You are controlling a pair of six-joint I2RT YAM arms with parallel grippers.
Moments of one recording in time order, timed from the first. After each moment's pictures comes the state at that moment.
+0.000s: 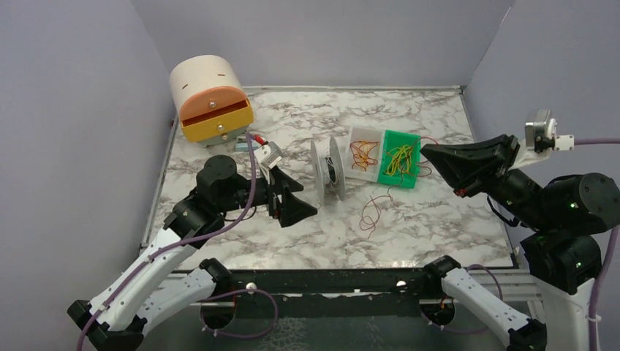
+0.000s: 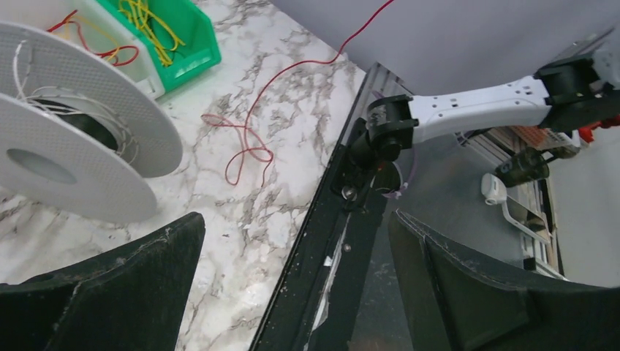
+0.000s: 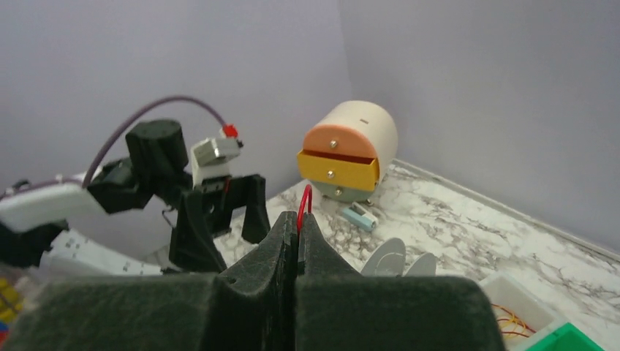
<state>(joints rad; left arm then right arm) -0.69 0.78 0.91 -0.33 0.57 -0.36 0.42 0.73 1.51 -0.49 -0.40 0.29</state>
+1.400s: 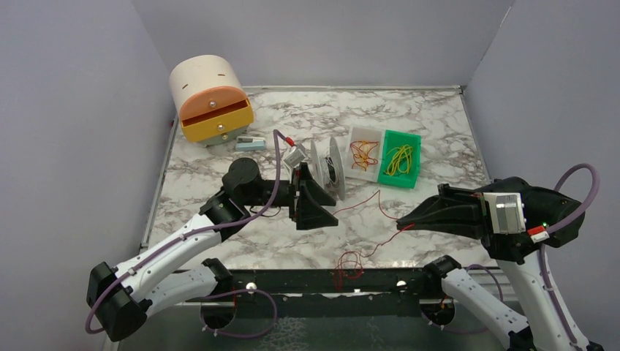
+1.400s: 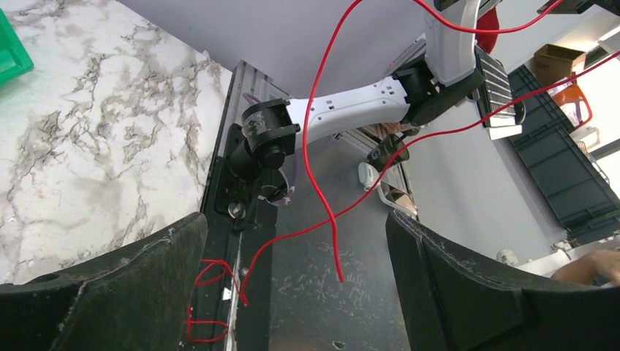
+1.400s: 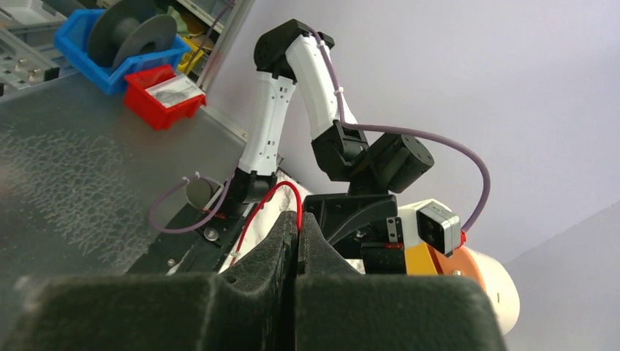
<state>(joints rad) -0.79 0.94 0.76 0.23 0.82 -0.71 0.42 0.66 1.07 0.47 -1.44 0.24</state>
